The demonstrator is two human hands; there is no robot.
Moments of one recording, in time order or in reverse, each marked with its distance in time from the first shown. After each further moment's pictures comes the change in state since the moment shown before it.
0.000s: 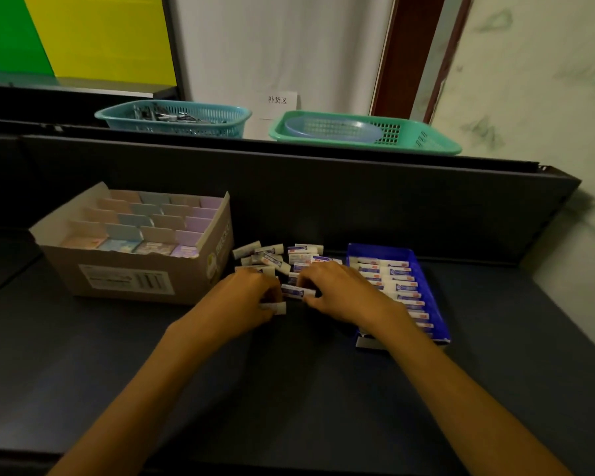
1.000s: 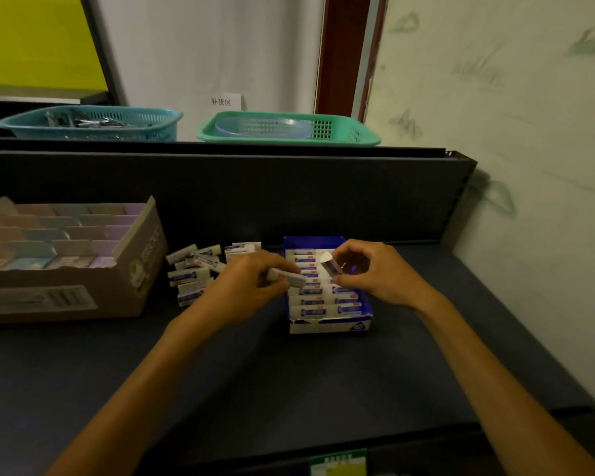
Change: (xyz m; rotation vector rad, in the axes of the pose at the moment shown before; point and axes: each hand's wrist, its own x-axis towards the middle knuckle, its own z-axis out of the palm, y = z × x) left_hand 0.029 0.085 0.011 -0.336 0.180 0.217; right_hand -0.114 0.083 -0.052 0.492 0.247 0.184
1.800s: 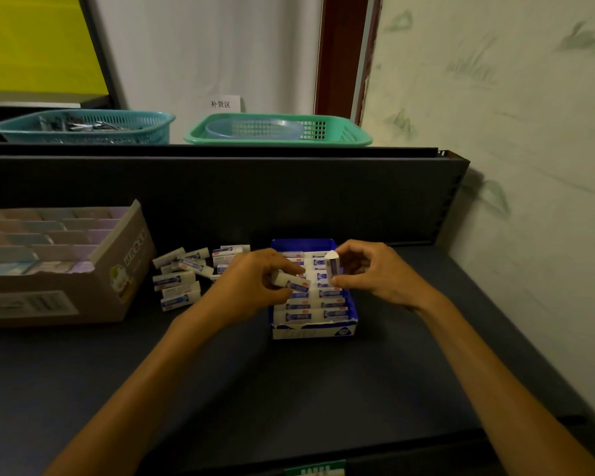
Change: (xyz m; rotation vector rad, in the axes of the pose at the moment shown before) left_hand 0.018 0.021 0.012 0.000 -0.023 0.020; right_hand 0.000 0.026 -0.016 0.150 -0.055 0.018
